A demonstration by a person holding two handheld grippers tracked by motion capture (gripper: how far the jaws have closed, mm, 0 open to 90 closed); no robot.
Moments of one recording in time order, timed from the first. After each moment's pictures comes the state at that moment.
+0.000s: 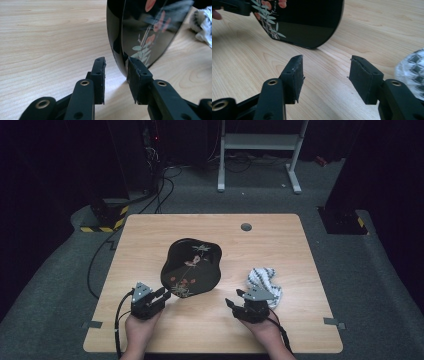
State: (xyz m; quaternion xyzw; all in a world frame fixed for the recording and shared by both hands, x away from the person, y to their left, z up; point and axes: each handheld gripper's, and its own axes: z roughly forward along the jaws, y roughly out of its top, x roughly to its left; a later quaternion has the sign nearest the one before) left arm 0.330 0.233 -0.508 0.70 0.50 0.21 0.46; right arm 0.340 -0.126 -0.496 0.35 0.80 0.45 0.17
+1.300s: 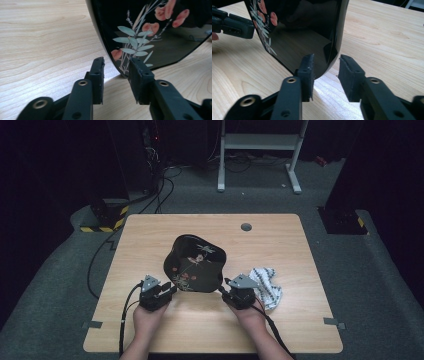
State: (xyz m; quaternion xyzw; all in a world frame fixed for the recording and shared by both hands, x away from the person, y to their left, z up) left arm 0.357 0.221 -0.519 0.71 0.50 0.19 0.45; right arm 0.373 -0.088 -0.494 0.36 0.79 0.45 0.21
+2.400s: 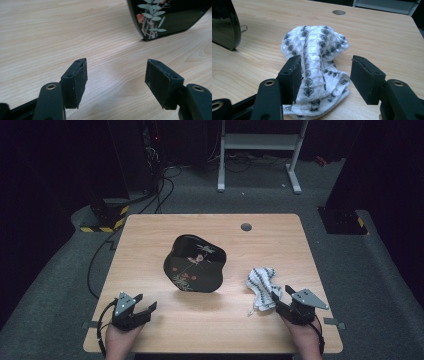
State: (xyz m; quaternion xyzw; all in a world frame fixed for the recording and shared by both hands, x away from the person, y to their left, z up) left arm 0.298 0.278 -0.518 0.74 0.47 0.25 0.41; right arm 0.329 -0.241 -0.489 0.45 0.72 0.43 0.29
